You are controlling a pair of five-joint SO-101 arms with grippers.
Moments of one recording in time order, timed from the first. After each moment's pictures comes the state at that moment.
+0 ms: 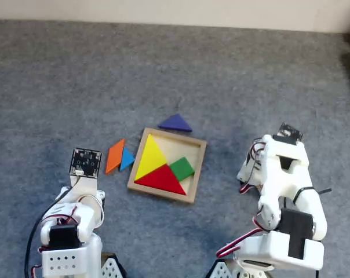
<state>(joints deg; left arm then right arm) -11.3 -104.1 96.7 73.0 -6.5 6.4 -3.6 41.4 63.3 -17.9</state>
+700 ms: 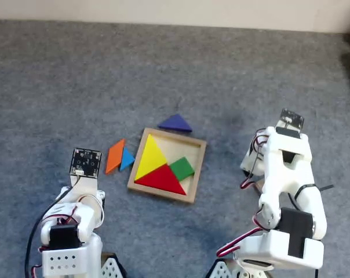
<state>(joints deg) -11.3 -104.1 96.7 73.0 -6.5 6.5 -3.3 35.4 63.1 -12.8</state>
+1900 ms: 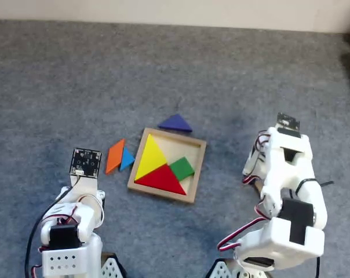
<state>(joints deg) -11.3 -104.1 96.7 73.0 -6.5 8.5 2.1 34.2 62.9 -6.5</state>
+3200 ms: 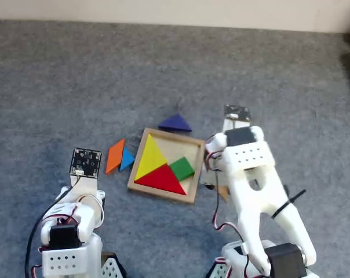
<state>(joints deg) -11.3 -104.1 96.7 73.0 -6.5 -23.1 -20.9 34.2 84.0 -22.0</state>
